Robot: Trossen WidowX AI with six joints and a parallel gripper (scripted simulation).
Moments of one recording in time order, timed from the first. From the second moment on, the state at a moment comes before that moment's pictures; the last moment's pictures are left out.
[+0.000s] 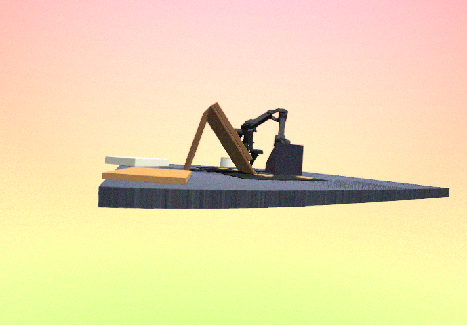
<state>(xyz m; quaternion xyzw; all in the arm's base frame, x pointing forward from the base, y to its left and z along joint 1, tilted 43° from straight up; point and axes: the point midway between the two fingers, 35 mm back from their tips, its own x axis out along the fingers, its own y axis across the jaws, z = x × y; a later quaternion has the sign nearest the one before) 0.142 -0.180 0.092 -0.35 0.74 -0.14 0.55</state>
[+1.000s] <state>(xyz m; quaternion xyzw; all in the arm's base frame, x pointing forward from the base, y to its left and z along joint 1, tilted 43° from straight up) 0.209 -0.167 0.106 -0.35 0.62 -0.19 0.67</state>
